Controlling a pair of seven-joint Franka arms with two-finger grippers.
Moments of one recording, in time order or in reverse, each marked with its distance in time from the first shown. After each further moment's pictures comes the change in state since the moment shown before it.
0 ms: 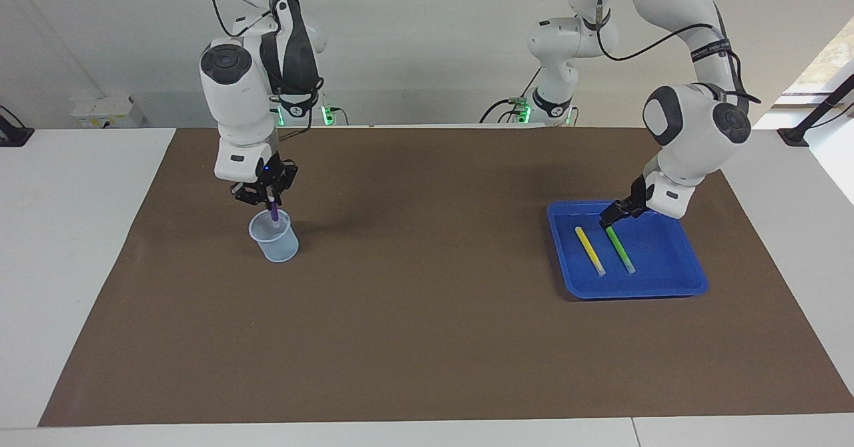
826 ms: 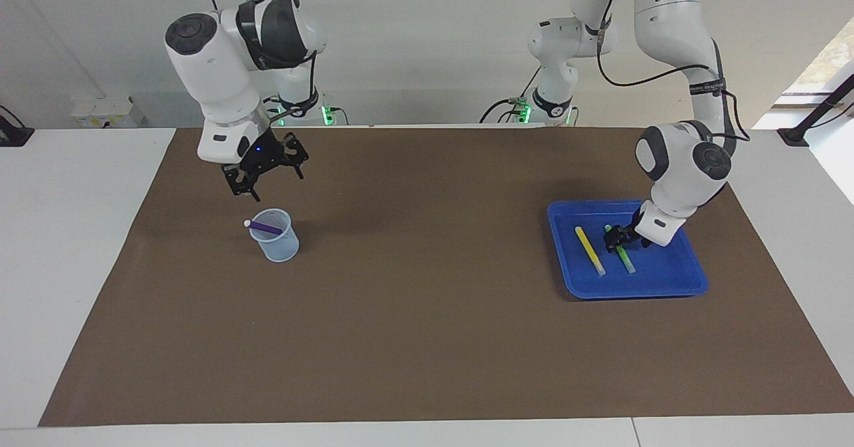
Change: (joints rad) left arm 0.015 0.127 -0.002 -0.019 0.090 0.177 0.158; right arm -0.020 -0.038 0.000 0.171 0.435 -0.182 0.069
